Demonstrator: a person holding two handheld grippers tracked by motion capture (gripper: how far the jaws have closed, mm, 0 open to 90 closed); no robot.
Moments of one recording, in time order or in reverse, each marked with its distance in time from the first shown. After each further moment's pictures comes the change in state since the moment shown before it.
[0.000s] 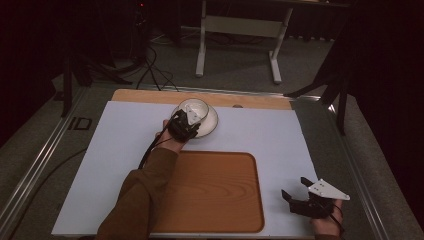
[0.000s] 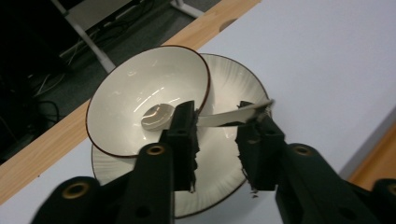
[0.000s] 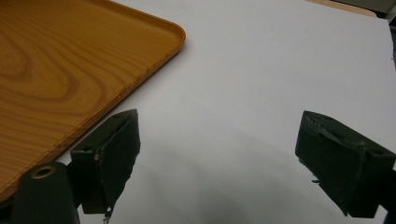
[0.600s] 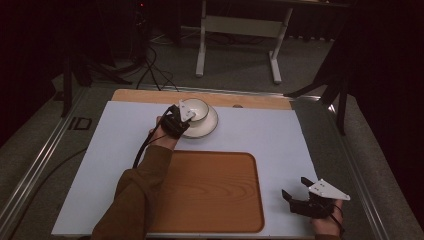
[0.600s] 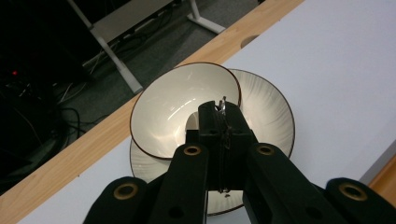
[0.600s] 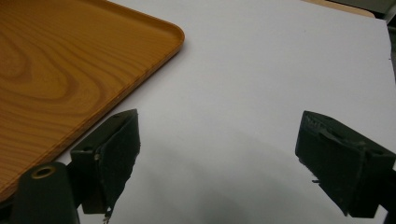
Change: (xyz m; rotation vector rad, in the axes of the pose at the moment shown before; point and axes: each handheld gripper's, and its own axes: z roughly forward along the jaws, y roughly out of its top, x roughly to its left) left arm 0.015 0.005 -0.027 -0.059 0.049 0.000; right arm 0.000 0.000 0.000 -0.005 -0.005 -0.002
